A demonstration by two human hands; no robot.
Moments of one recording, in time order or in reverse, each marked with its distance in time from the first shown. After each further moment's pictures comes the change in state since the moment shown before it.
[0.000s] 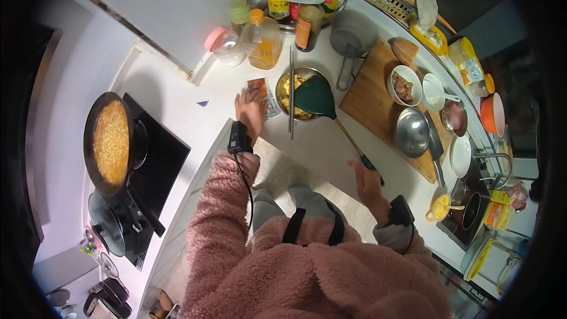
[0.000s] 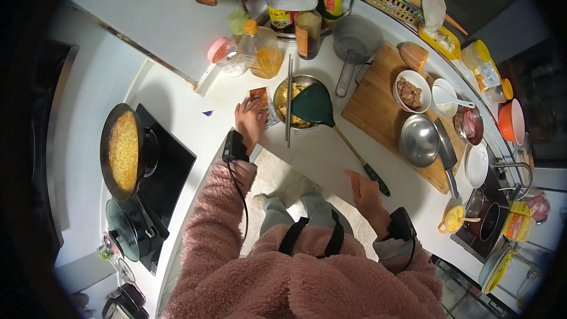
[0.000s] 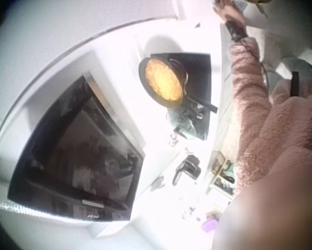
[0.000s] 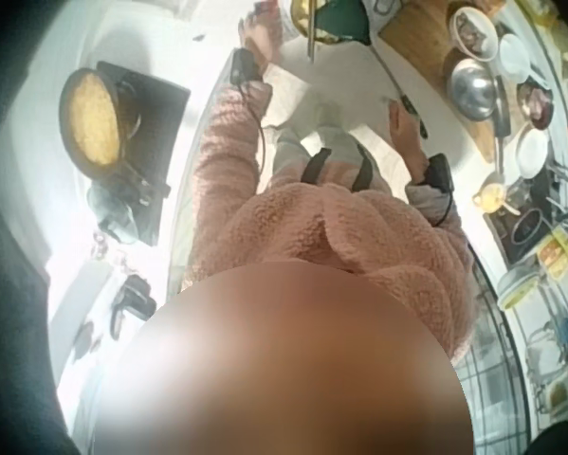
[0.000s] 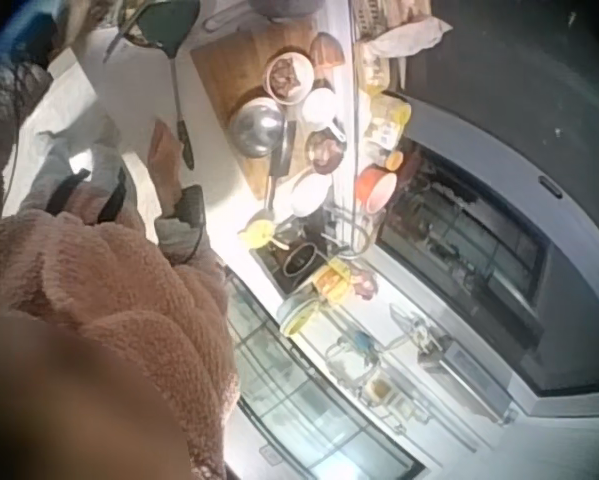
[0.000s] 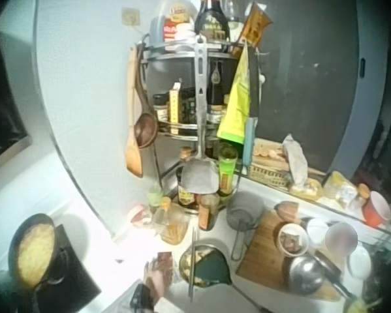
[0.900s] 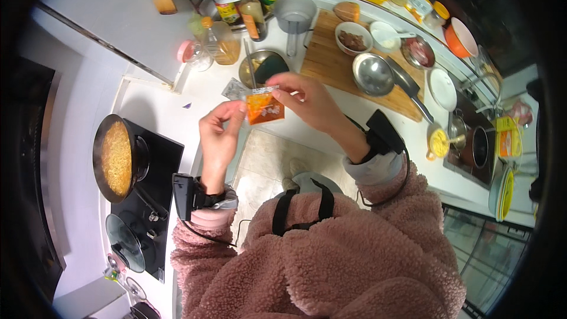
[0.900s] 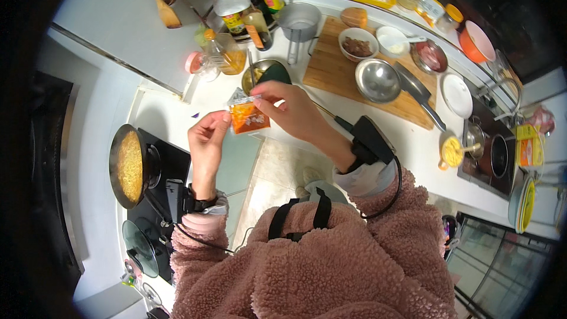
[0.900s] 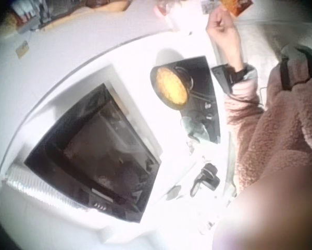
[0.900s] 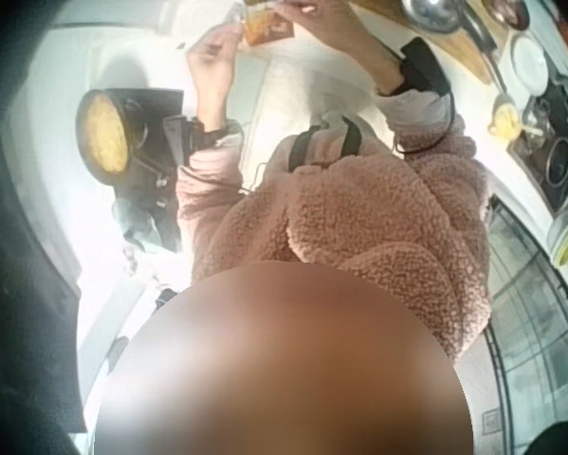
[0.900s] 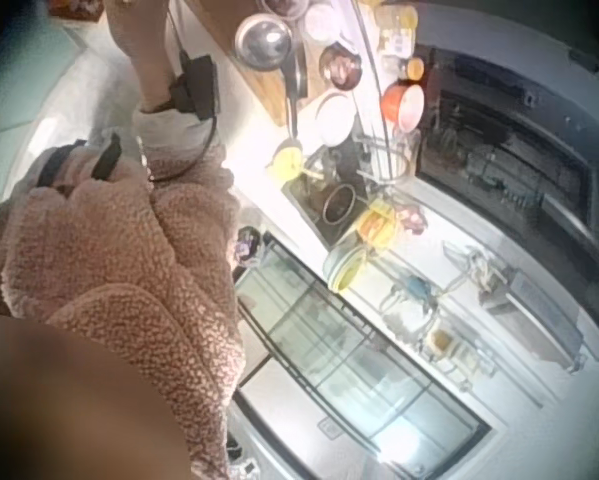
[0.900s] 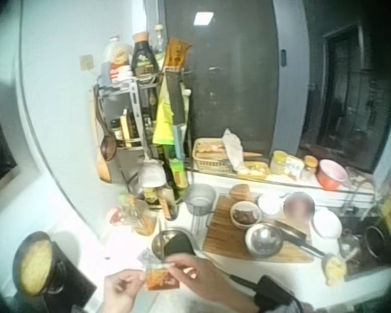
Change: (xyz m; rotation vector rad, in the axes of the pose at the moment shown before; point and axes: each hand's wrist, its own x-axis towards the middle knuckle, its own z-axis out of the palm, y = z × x) left_hand -0.068 0.147 -0.219 -1.056 -0.106 -0.205; right_hand 0.056 -0.140 -0.038 0.614 0.057 -0.065
